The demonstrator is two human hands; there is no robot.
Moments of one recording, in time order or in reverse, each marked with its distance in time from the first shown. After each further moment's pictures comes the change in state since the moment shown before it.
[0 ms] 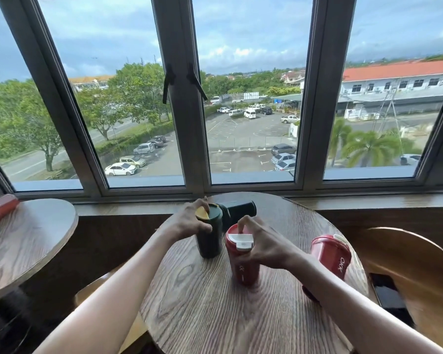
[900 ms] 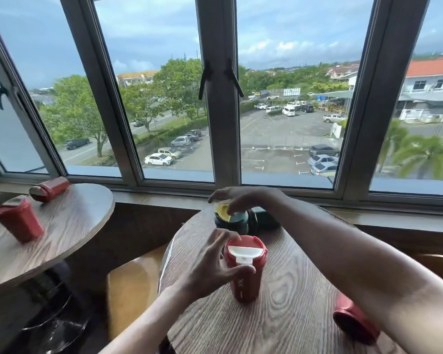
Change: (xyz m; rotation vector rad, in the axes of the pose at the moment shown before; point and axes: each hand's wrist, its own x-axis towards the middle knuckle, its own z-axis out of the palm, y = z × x) left_hand -0.075 -0.022 0.051 -0.113 0.201 0.347; right_hand 0.167 -0.066 -0.015 -0.136 -0.528 -0.117
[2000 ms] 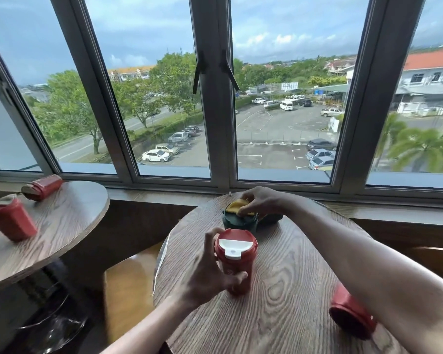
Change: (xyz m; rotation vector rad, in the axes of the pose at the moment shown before) left_hand -0.008 -0.018 0.028 -0.143 0.117 -0.105; right_hand -0.019 0.074 0.013 0.293 0.238 0.057
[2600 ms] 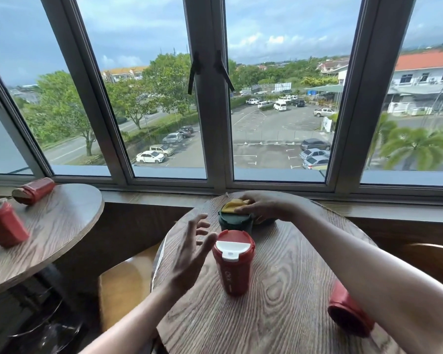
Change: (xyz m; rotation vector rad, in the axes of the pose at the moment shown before) left_hand 0.016 0.008 -0.032 -0.083 0.090 -0.037; right_hand -0.018 0.000 0.007 0.192 -0.066 0.089
